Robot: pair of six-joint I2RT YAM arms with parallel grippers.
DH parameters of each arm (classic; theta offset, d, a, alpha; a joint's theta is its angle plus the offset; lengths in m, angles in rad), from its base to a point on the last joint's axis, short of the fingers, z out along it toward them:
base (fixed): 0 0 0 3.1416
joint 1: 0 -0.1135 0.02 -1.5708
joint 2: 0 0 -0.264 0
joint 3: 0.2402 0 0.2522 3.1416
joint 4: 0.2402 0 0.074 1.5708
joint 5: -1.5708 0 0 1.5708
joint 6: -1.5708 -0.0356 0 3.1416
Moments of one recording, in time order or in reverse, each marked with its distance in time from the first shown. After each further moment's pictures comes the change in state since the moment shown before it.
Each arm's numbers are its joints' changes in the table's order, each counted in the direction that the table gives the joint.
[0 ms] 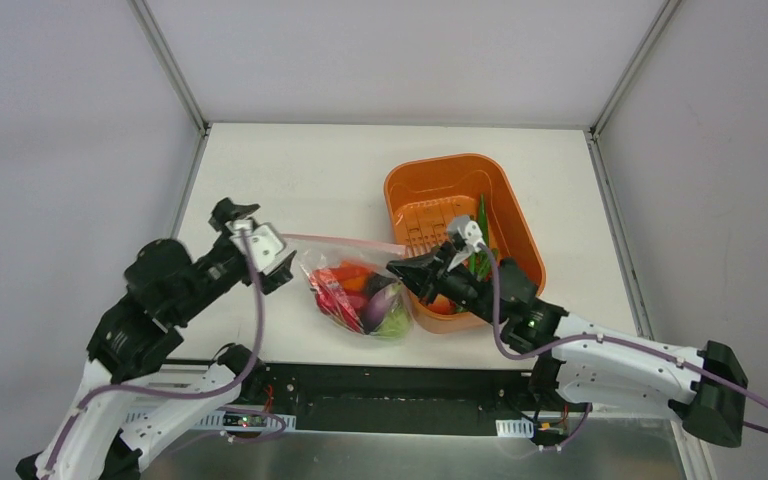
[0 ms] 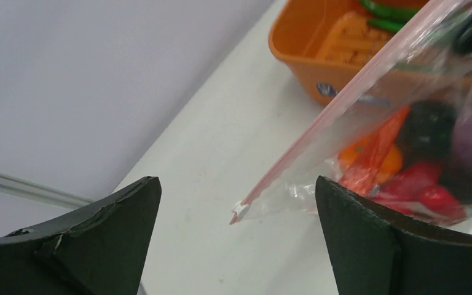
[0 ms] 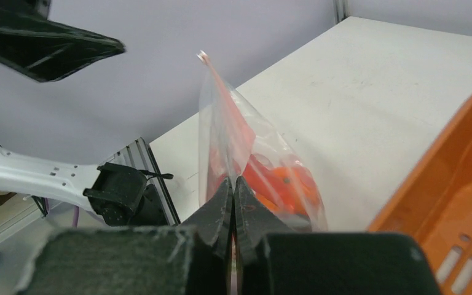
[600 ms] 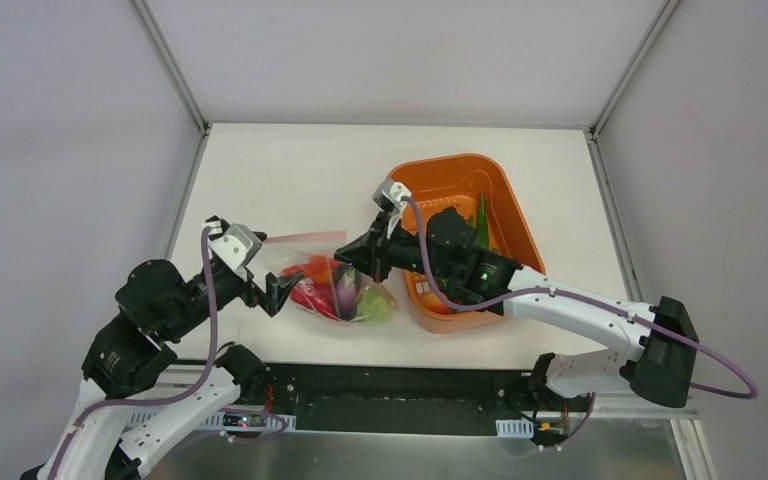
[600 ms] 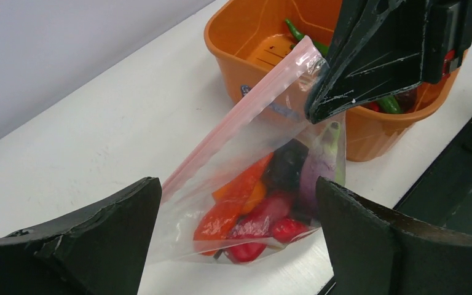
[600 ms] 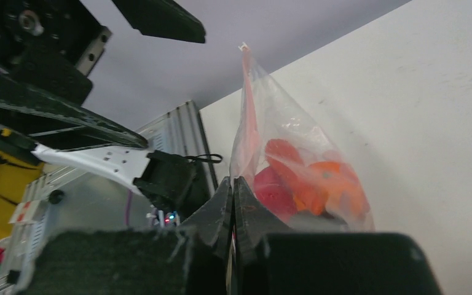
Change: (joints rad) left arm 0.000 0.134 -0.082 -0.009 -0.076 0.432; right arm 0.030 -0.426 0.491 0.220 0.282 0.000
